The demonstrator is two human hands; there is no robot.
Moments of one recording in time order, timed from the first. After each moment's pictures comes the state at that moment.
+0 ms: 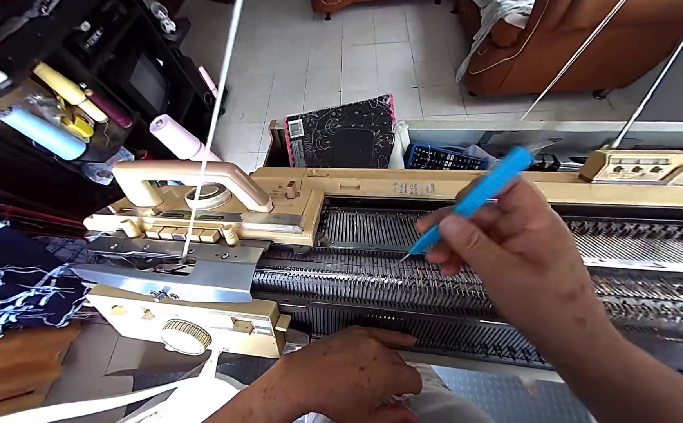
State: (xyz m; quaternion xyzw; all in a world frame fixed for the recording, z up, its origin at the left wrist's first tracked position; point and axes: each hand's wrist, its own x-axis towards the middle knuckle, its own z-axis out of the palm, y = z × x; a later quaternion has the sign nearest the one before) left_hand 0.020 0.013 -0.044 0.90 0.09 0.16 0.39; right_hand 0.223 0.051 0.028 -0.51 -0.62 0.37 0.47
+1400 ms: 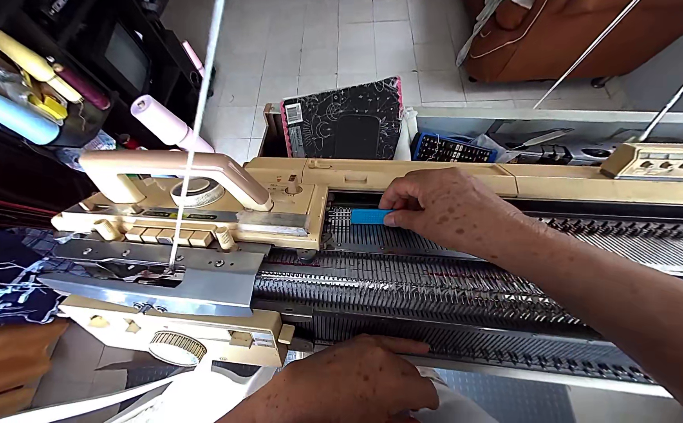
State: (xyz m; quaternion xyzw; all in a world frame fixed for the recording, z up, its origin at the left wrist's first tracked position) left_hand 0.019 0.013 -0.054 0.88 0.07 0.21 0.43; right_hand 0.202 0.134 0.029 -0.57 -0.78 0.27 0.04
